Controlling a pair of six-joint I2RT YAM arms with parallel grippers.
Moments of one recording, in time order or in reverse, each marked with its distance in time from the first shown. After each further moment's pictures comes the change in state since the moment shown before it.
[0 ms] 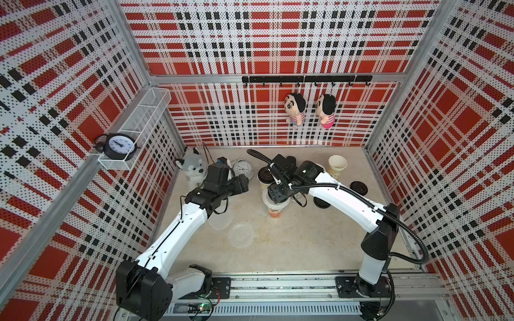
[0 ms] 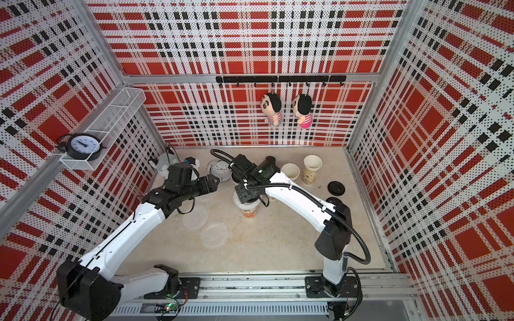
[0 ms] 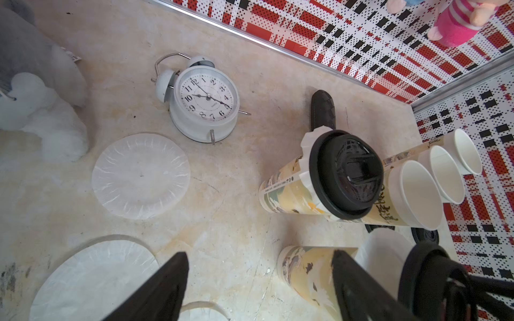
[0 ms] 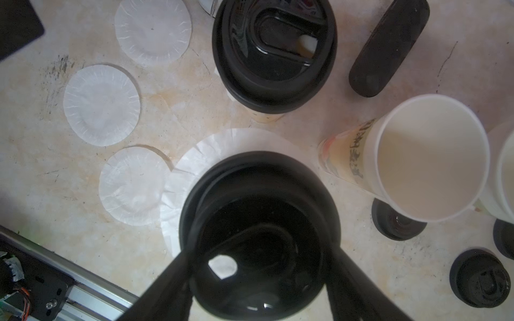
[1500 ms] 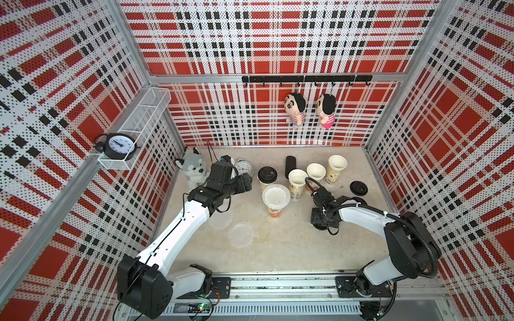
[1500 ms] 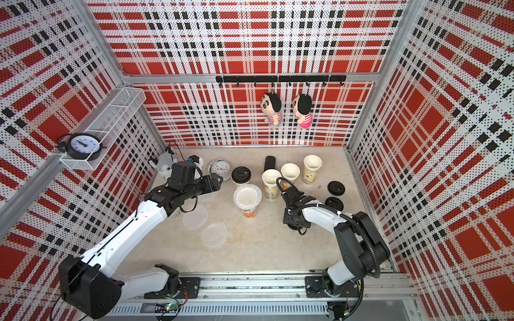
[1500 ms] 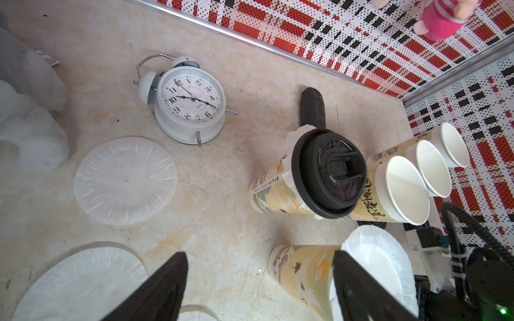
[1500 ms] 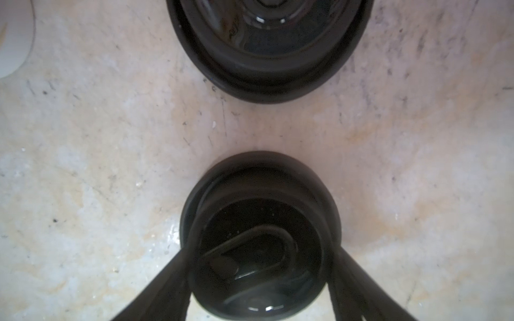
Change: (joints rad) left arm -0.036 0.026 0.034 0.000 0.000 -0.001; right arm -0.388 -0.320 -1.069 0.533 -0.019 0.363
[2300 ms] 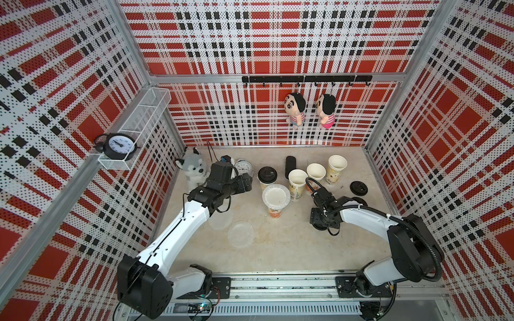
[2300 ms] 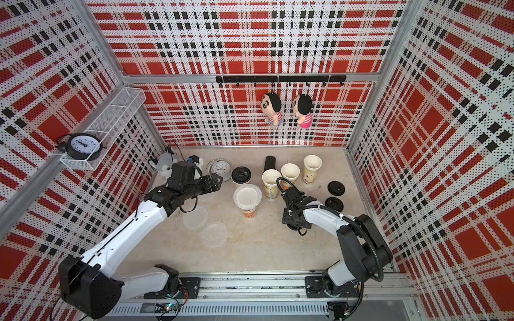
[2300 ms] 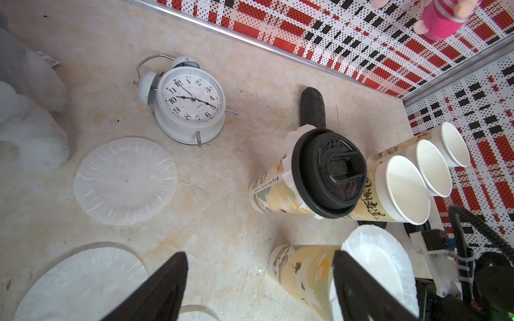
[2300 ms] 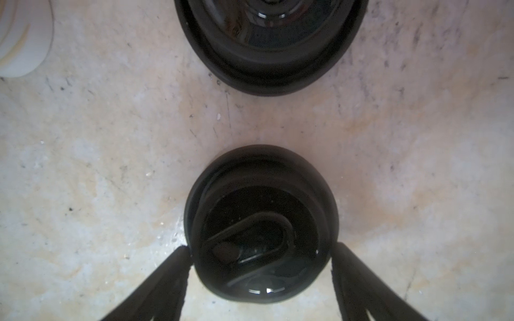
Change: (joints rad) left arm 0.000 0.000 0.000 0.000 0.000 0.001; right arm 0.006 -0.020 -0.005 0.001 -0.009 0.023
